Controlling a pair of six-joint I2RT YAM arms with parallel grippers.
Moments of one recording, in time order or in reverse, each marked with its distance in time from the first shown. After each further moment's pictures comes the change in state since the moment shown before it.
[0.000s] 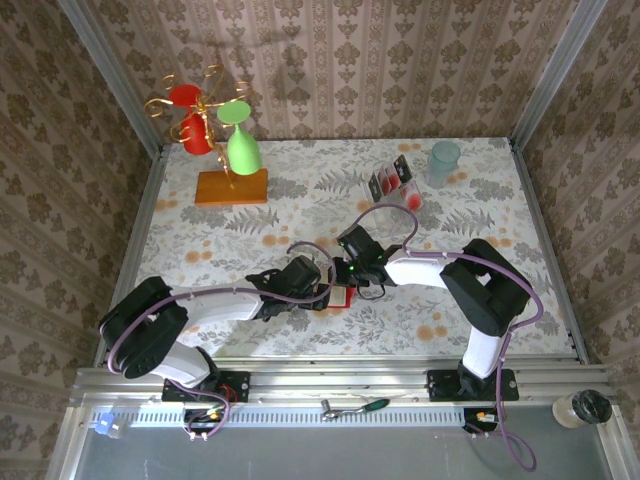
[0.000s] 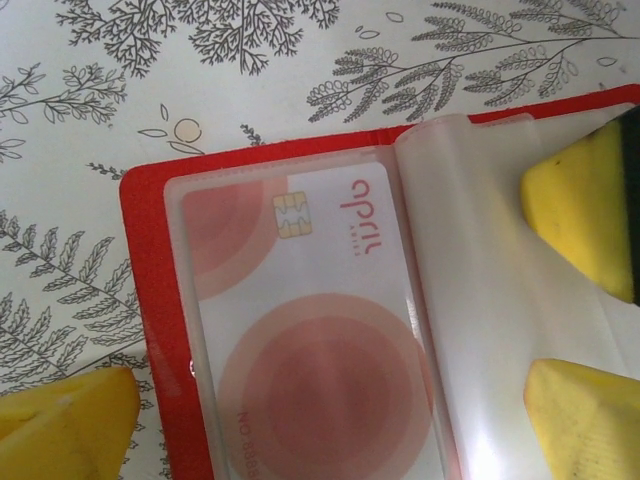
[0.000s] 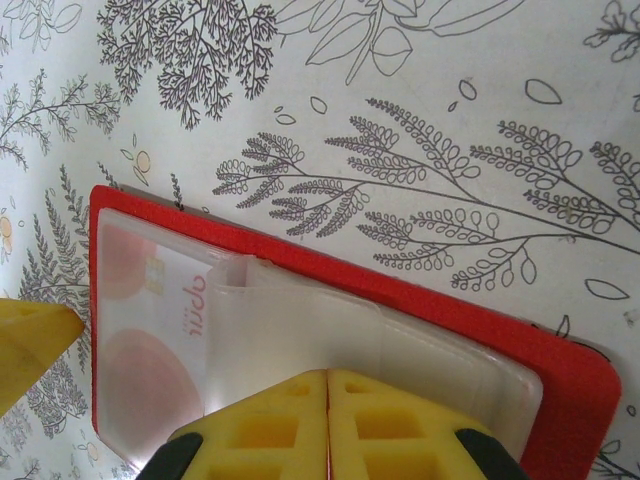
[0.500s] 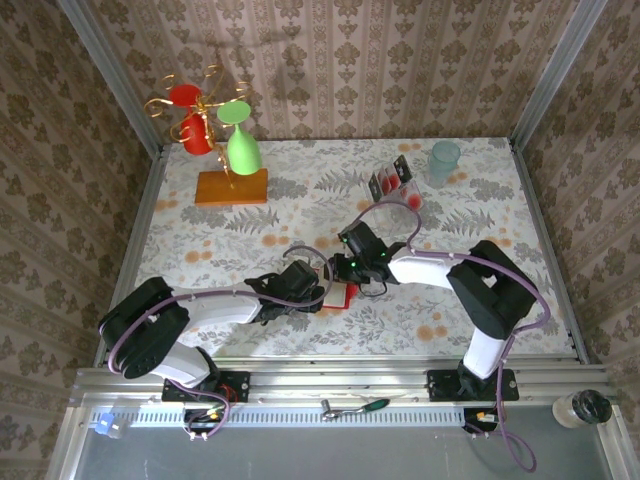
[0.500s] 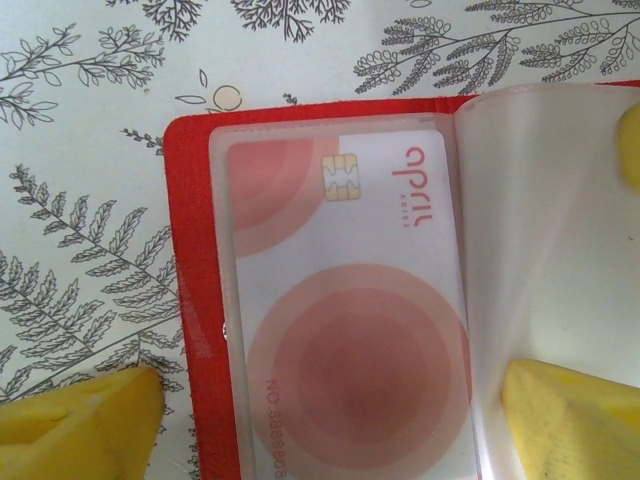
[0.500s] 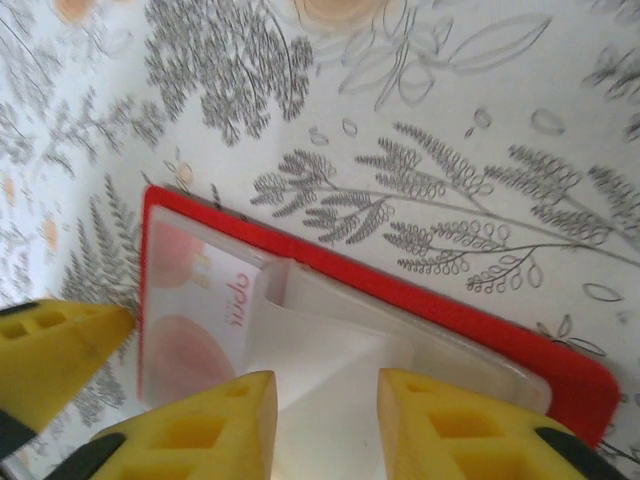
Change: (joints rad) left arm -0.001 -0.001 -0.043 0.030 -0.029 -0.023; right arm -0.026 -0.046 0.005 -0.011 -0.023 -0.002
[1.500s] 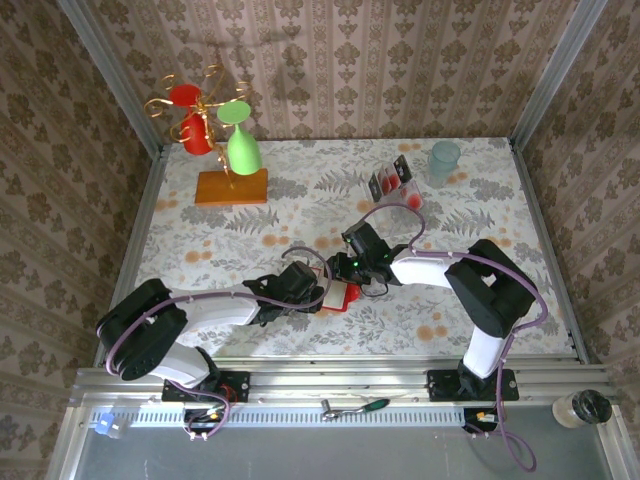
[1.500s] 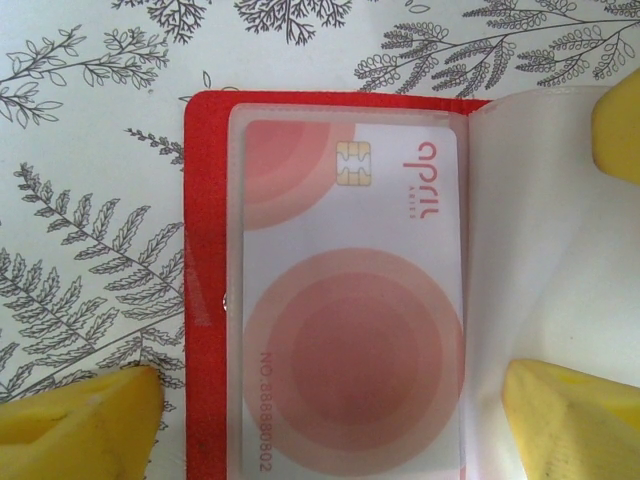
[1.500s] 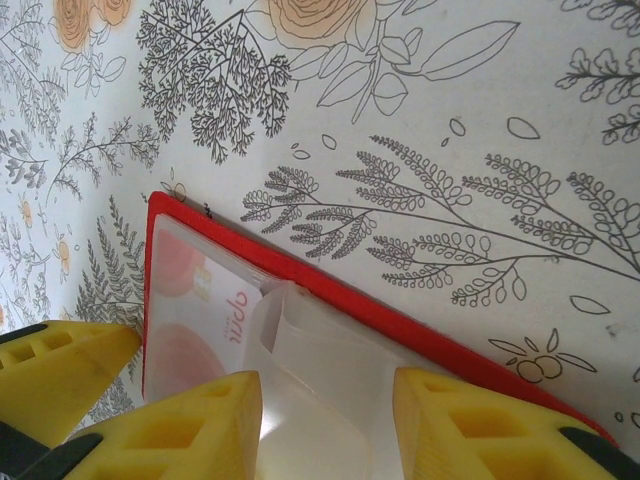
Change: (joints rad) left arm 0.000 -0.019 -0.020 0.021 -0.002 -0.003; right arm -0.009 0.023 -0.035 0.075 -0.032 0.054
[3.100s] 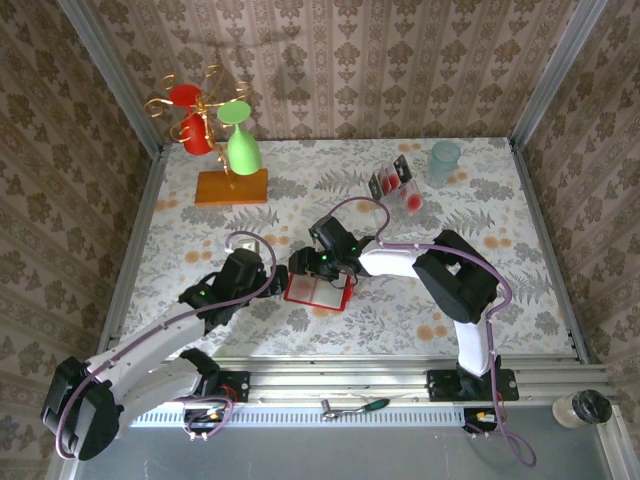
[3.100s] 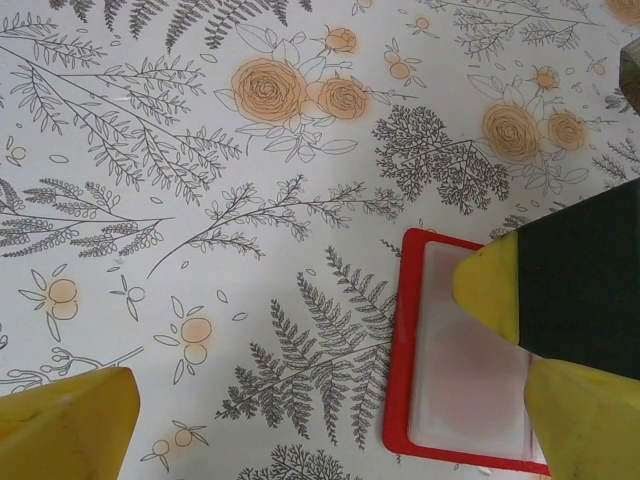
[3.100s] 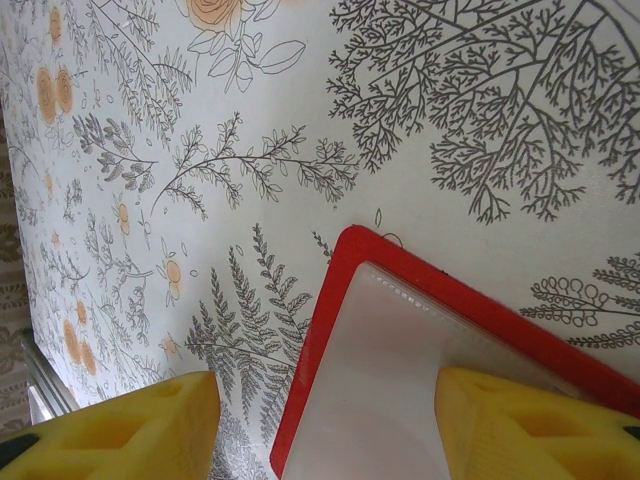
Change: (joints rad) left arm 0.271 -0.503 -0.071 -0.229 0.044 0.035; right arm 0.098 0.205 0.274 -0.018 -0.052 0.078
